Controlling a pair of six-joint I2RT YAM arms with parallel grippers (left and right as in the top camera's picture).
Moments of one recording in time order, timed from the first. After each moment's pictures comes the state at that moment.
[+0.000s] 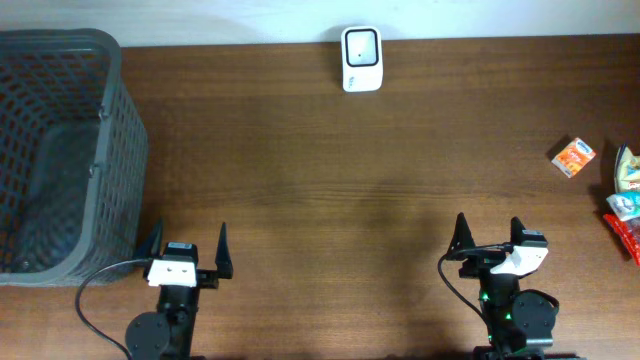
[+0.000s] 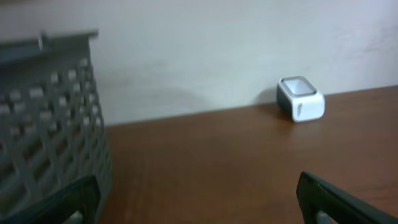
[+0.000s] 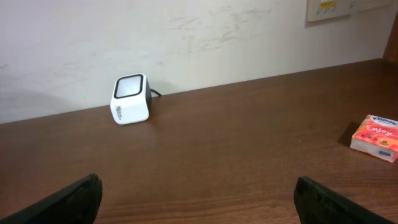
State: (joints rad) left arm -0.01 0.02 0.08 -0.06 0.07 0.09; right arm -0.02 0.01 0.01 -0.08 0.01 0.18
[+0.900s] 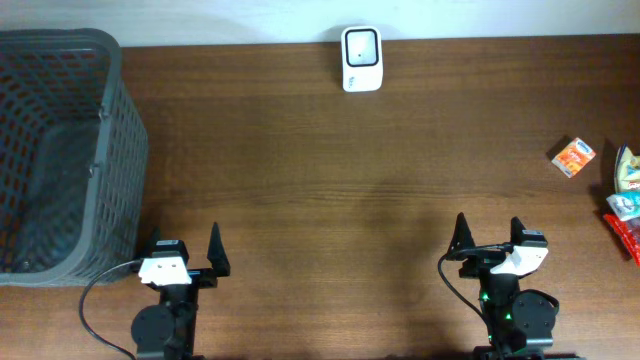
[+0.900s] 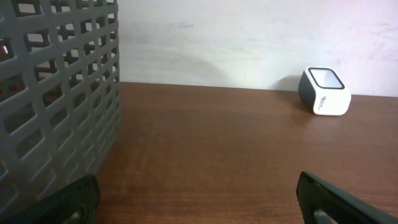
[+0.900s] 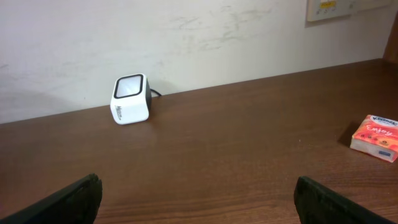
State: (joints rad) left arm 0.02 0.02 0.02 -0.08 0.00 -0.07; right arm -0.02 0.01 0.01 -0.08 0.01 0.18
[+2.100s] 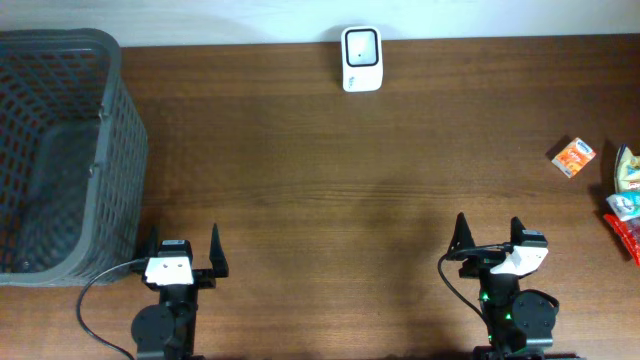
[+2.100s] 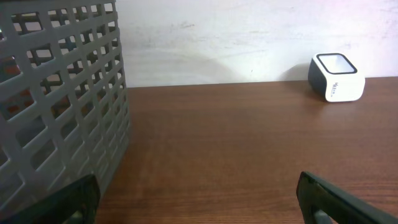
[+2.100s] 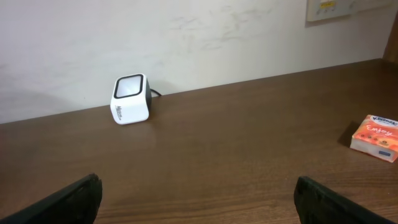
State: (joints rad) left arm 0.02 0.02 0.02 -0.09 -0.01 0.04; right arm -0.02 0.01 0.01 -0.08 0.01 0.18
